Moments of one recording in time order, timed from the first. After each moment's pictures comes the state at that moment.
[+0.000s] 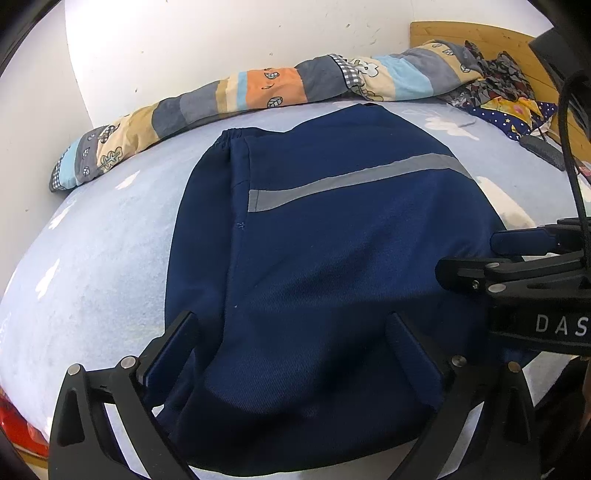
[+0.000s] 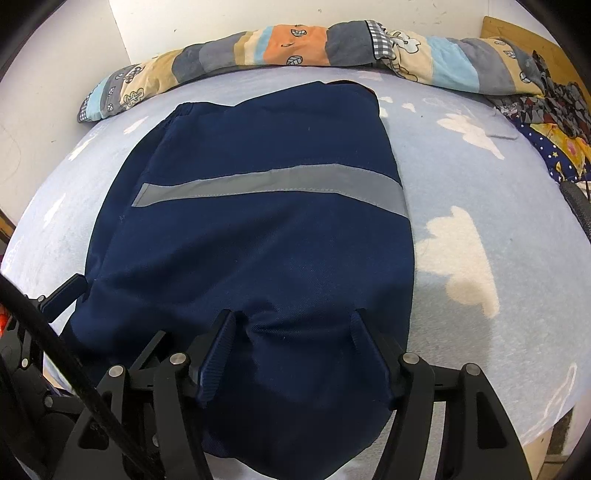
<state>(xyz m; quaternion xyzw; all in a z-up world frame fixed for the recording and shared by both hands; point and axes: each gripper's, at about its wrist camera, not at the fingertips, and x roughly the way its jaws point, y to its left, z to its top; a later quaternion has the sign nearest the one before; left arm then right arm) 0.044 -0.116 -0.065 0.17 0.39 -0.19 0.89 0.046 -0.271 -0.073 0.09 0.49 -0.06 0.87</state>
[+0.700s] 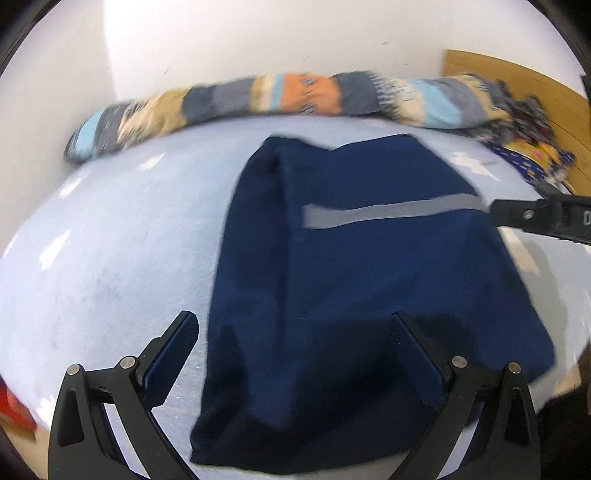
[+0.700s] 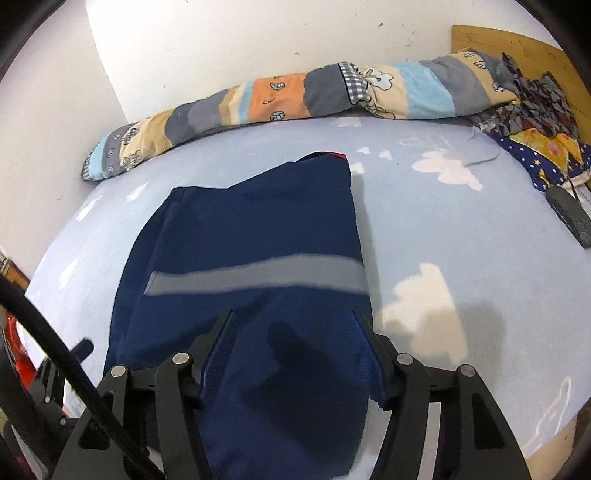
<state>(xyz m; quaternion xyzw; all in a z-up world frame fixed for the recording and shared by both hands) 0.070 -0.081 -0.054 0.09 0.41 -0.15 0.89 0.057 -0.305 -0.028 0.13 0.41 -0.07 0.90</state>
